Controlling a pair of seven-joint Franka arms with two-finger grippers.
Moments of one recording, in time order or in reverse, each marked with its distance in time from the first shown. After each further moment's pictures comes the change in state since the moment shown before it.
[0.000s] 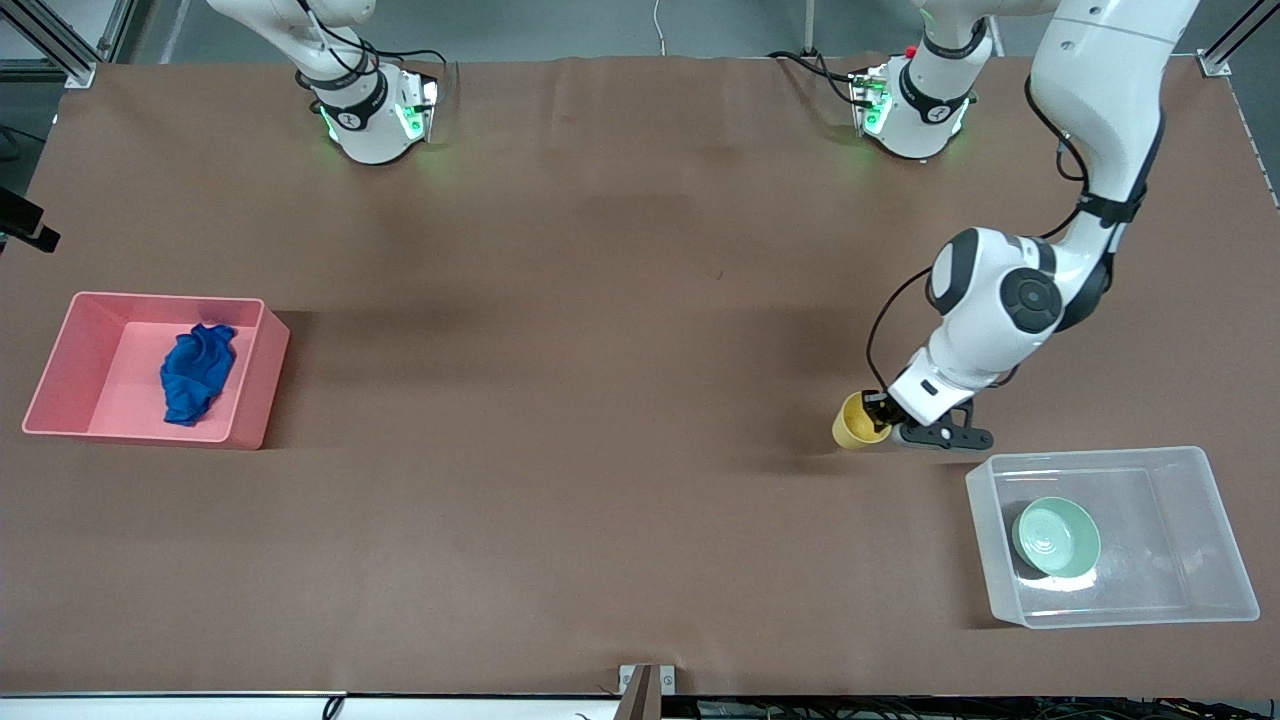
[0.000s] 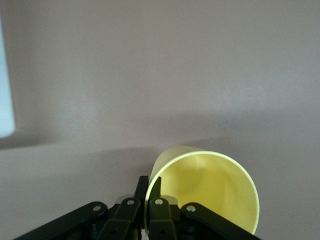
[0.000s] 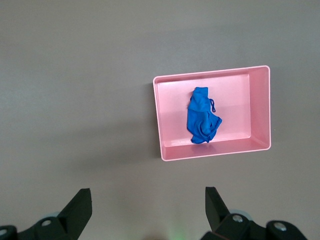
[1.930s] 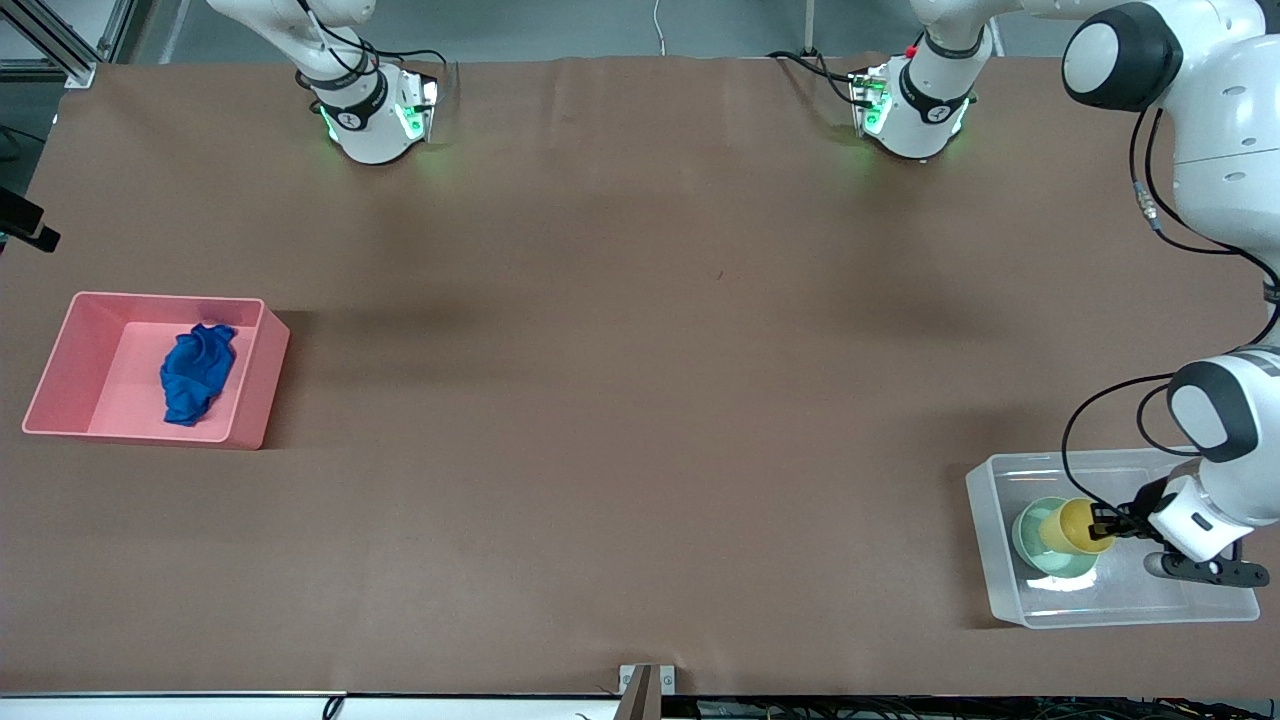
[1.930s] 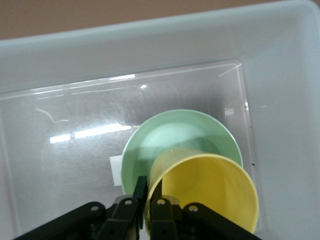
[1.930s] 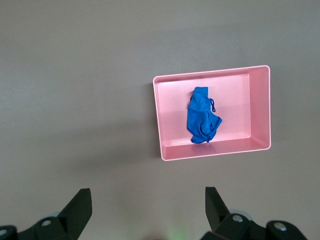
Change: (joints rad) left arm 0.261 0.487 0.116 0.760 0.000 -0.300 0.452; right arm 0.000 0.000 0.000 0.000 0.000 -0.001 0.000
